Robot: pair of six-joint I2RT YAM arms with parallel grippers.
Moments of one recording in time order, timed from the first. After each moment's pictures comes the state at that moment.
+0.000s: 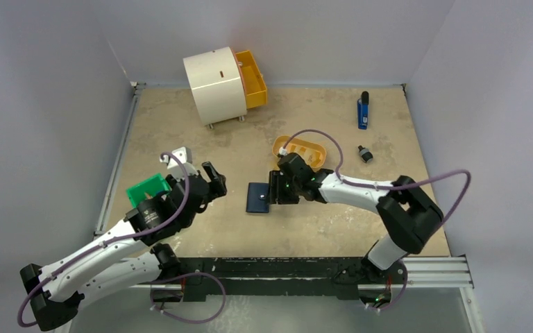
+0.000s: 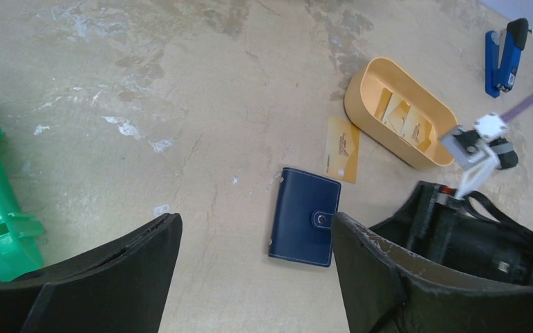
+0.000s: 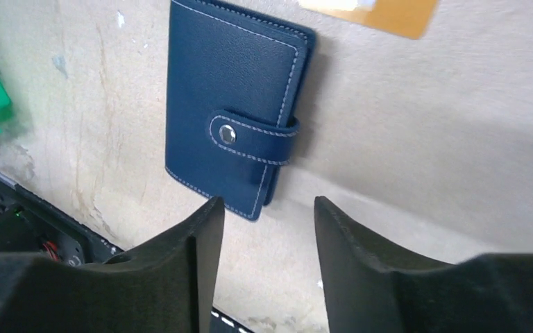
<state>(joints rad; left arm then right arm) -0.91 0.73 0.74 -0.62 -0.70 -0.91 0.81 1.62 0.87 -0.19 -0.11 0.76</state>
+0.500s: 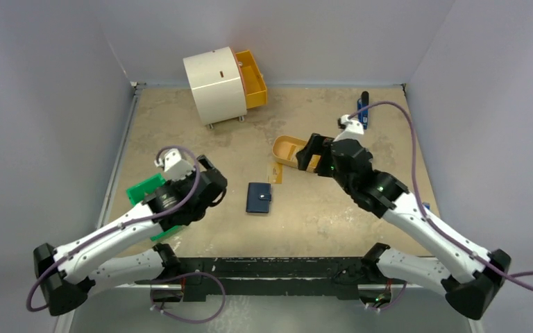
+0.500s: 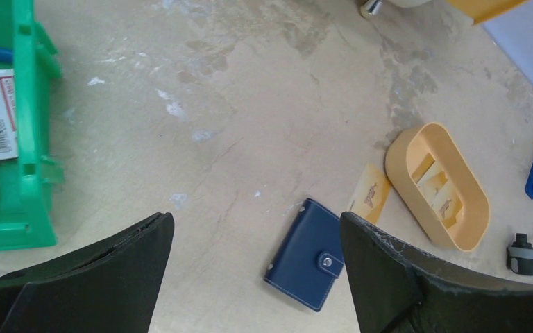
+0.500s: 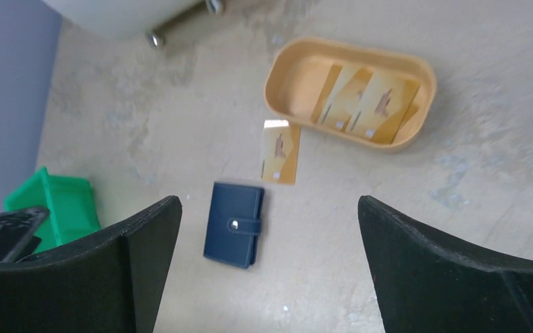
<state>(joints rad) -0.91 0.88 0.81 -0.85 -0.87 -1.36 0.73 1.03 0.97 -0.47 0.36 0.68</state>
